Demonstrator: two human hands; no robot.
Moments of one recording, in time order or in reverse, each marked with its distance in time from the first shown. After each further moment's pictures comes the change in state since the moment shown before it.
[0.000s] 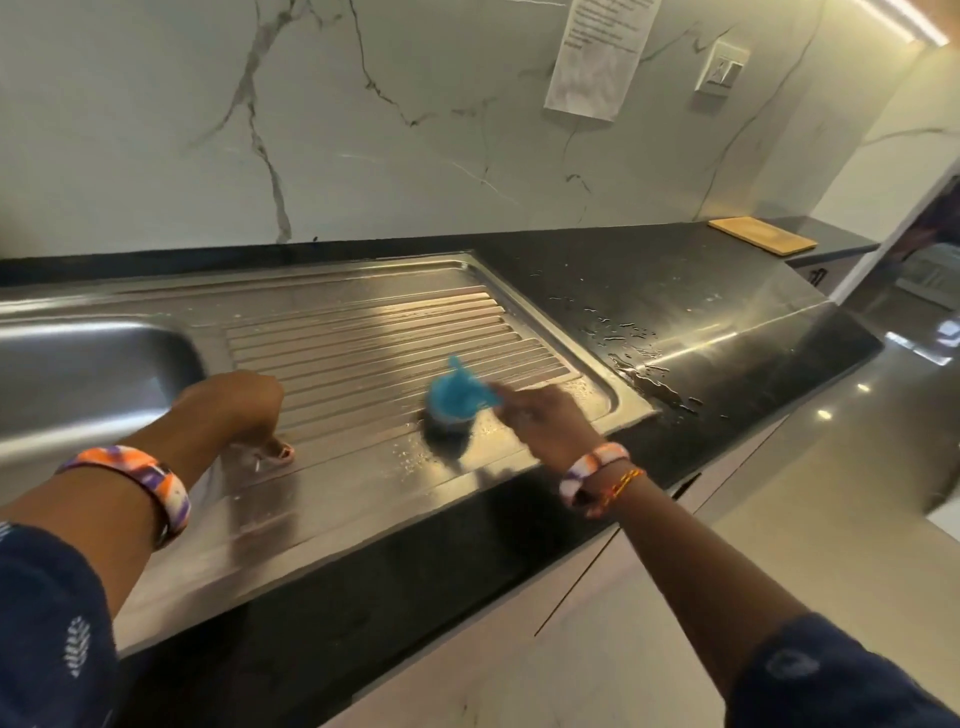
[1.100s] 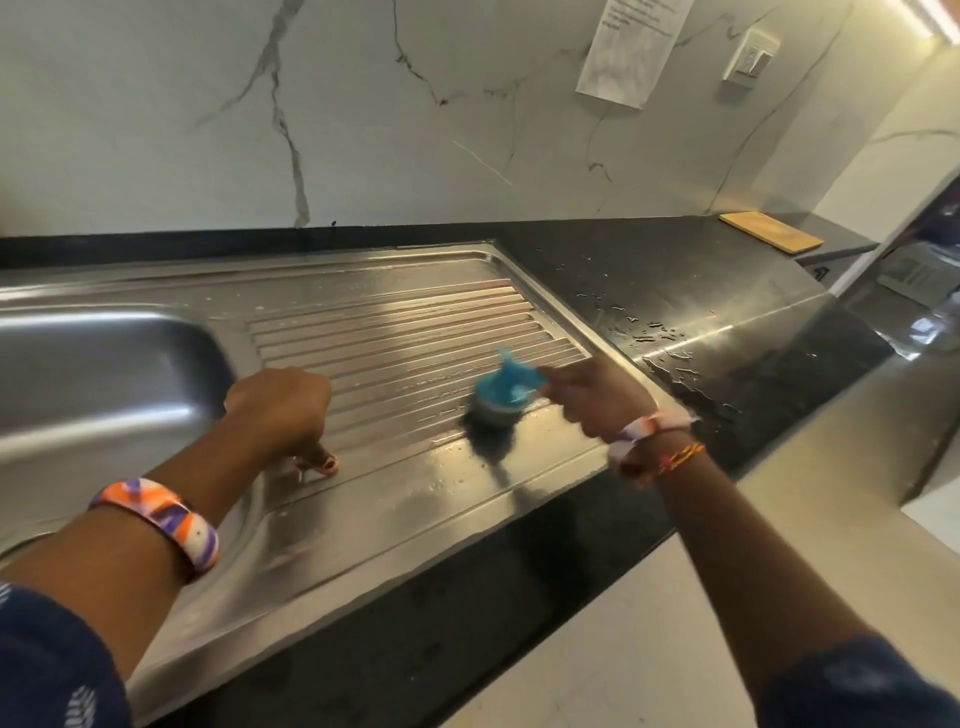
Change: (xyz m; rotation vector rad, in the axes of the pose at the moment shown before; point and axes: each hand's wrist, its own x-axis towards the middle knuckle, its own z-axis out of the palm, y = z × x) left_hand 0.010 -0.010 0.001 -0.057 0.061 0.056; right_hand 0.035 -0.027 -0.009 0.038 -0.035 0.222
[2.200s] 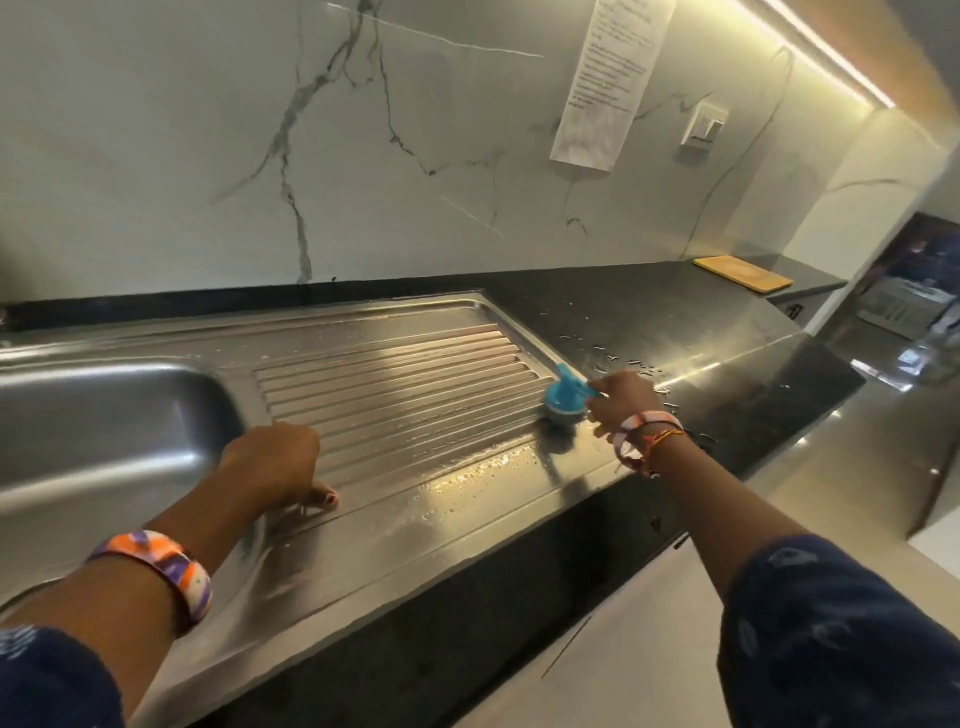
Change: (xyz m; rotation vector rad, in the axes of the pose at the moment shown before) left_hand -0.004 -0.009 0.021 -0.040 0.081 0.036; right_hand 0.023 0.032 -0.032 -0.259 0.248 0.242
